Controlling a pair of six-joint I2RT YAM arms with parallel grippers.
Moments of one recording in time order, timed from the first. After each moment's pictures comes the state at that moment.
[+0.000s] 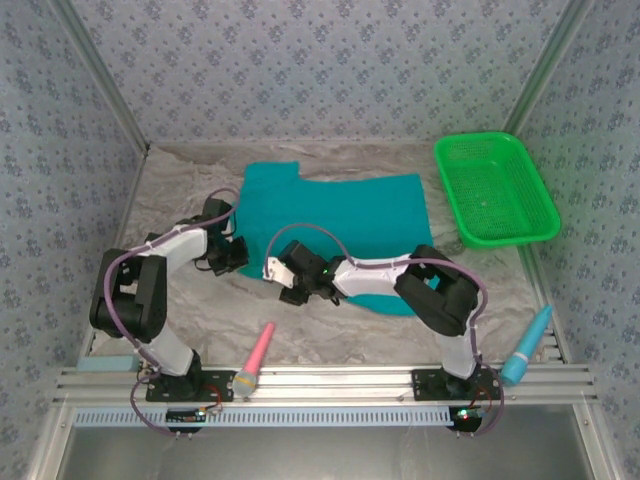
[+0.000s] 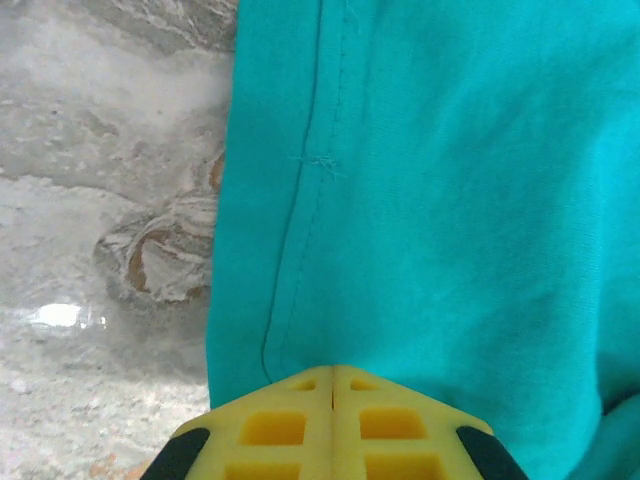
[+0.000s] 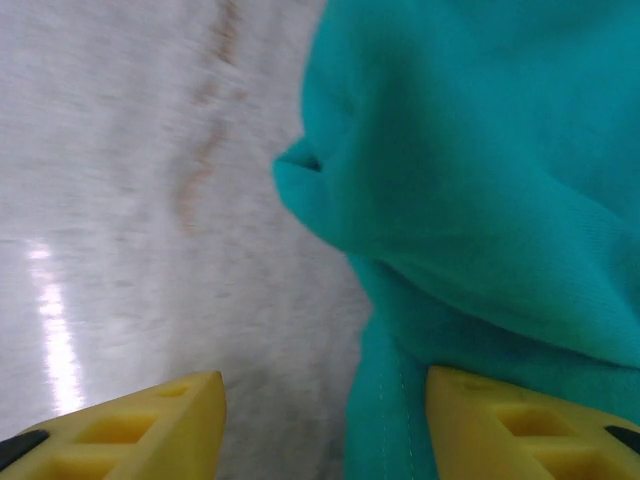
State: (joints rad) left arm -0.21 1.63 0.92 -0.58 0.19 -0.59; right arm 1.00 1.94 1.14 -0.11 0.02 -0.35
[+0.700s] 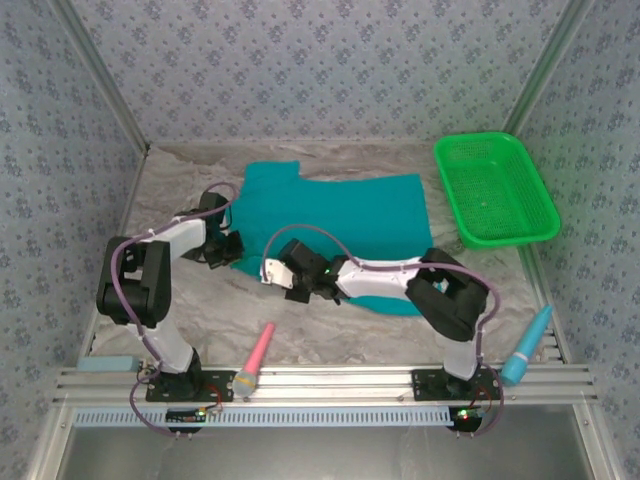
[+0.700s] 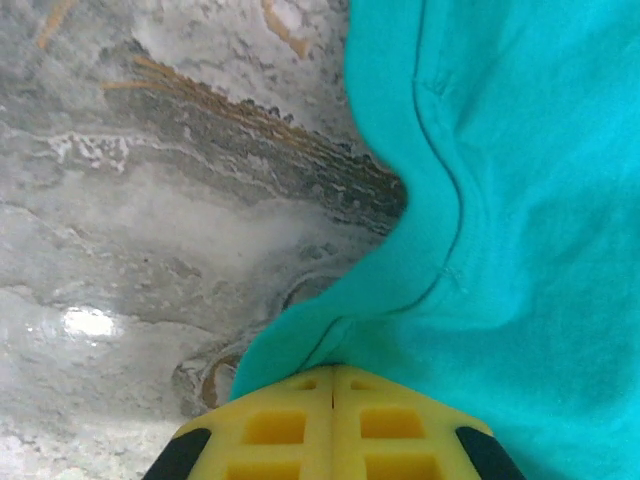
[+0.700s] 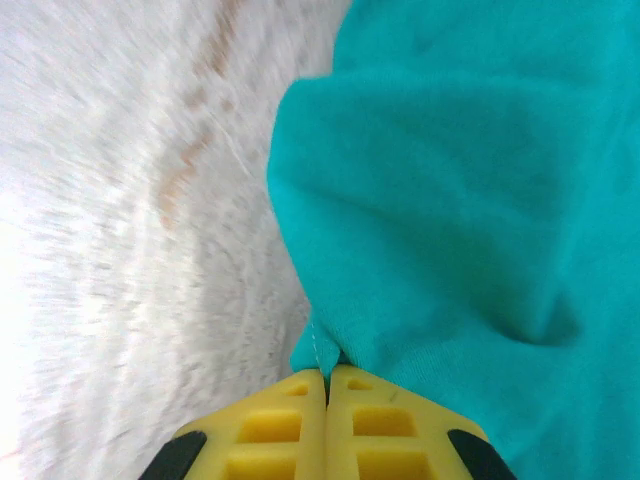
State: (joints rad) left arm -0.16 1.72 1.00 -0.59 0.14 -0.53; right arm 1.03 1.83 1.14 -0.17 0.00 -0.47
